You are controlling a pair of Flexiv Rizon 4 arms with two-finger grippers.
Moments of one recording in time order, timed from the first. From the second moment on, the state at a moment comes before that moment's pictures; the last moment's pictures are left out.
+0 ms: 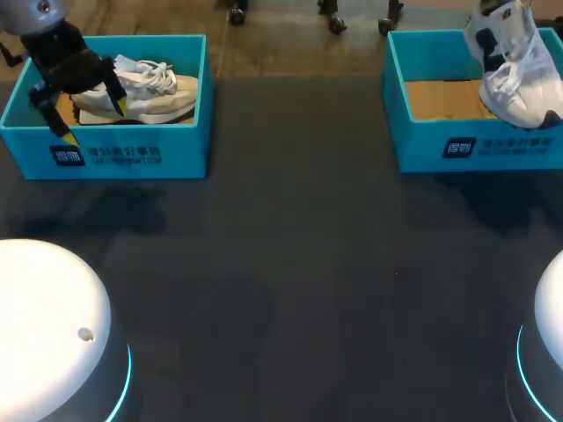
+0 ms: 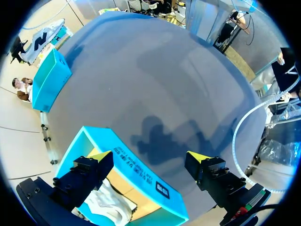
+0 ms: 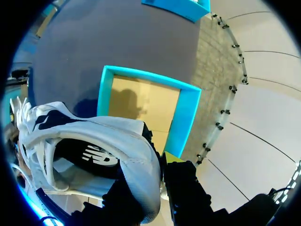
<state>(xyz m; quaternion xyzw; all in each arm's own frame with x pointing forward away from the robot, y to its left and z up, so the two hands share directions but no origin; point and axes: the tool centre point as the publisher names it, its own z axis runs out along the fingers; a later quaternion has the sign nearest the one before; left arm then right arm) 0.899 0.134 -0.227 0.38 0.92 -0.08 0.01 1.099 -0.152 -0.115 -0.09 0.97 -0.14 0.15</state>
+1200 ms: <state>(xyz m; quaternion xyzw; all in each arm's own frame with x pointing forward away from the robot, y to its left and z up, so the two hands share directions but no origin) 0.899 0.134 -0.227 0.38 0.92 -0.08 0.01 1.145 -0.276 -0.141 0.21 0.95 -0.19 0.11</state>
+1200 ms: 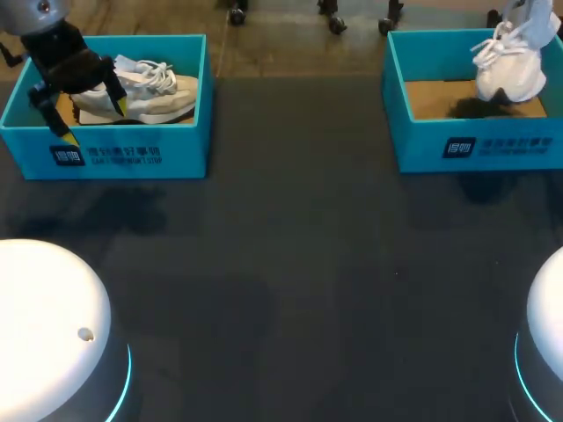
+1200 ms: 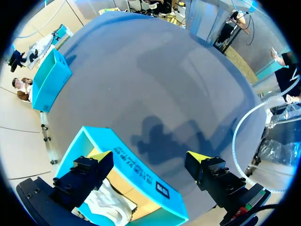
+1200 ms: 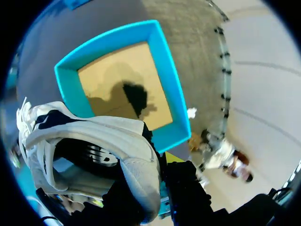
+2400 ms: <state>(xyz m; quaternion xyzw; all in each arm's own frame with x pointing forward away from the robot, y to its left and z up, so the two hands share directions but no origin) 0.899 0.134 -0.227 0.38 0.92 -0.08 0.01 1.102 -0.288 -0.172 0.64 0.75 -0.15 0.09</state>
